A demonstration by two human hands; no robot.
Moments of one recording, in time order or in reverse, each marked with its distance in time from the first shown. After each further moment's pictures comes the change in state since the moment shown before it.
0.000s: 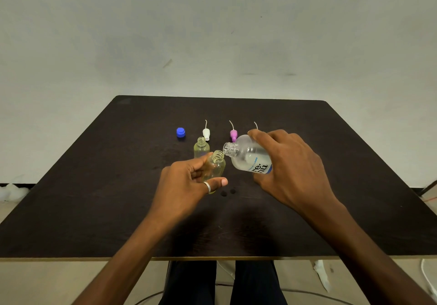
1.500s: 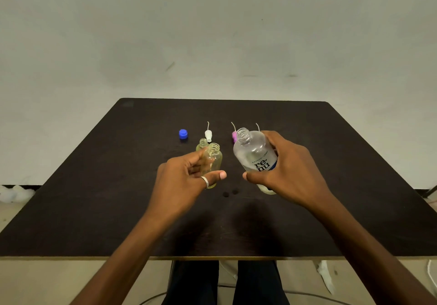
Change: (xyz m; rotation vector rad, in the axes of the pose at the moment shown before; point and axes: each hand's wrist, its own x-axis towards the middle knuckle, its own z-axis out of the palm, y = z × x) left_hand -0.002 0.008 -0.008 -0.068 0.050 -0.004; right_hand 0.002 0.004 0.005 0.525 -0.050 0.132
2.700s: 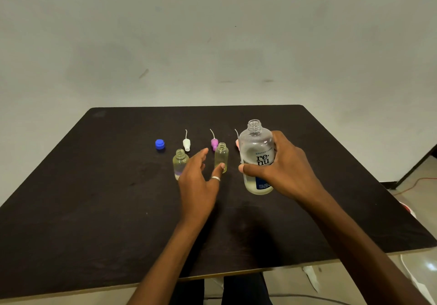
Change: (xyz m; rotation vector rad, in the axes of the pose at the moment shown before) left_hand 0.052 -0.049 0.106 -0.025 0.282 0.132; right_hand 0.012 0.026 -0.018 0.157 0.067 0.234
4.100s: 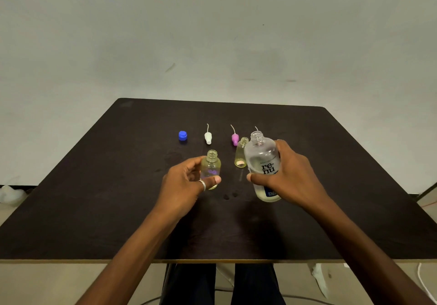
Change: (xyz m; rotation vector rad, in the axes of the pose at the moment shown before) left_hand -0.008 0.012 -0.099 -0.209 -0.306 -0.318; right_hand -0.012 -0.004 0.030 -0.154 -0.080 -0.058
